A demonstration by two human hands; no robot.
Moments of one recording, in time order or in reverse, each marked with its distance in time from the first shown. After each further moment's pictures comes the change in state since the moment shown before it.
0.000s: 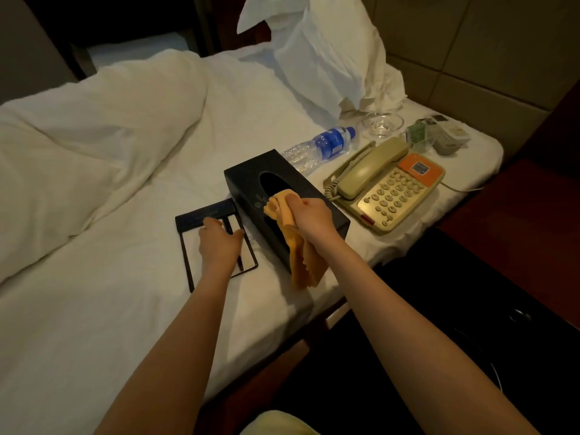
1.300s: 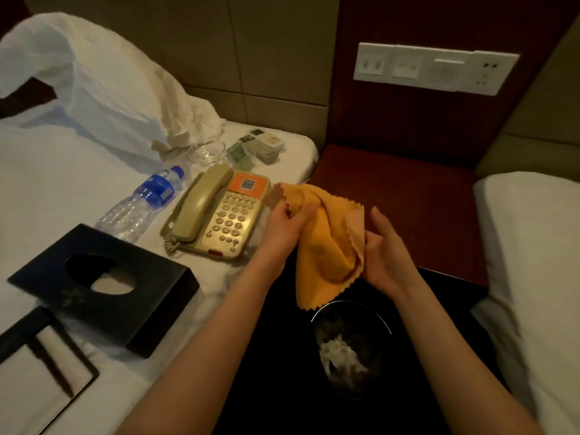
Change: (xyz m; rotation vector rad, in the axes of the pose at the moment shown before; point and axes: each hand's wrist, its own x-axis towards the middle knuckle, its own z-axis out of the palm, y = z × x) left_hand -0.186 0.202 0.152 -0.603 -1.047 0.401; right_hand -0.121 0.147 -0.249 1.128 0.282 -0.007
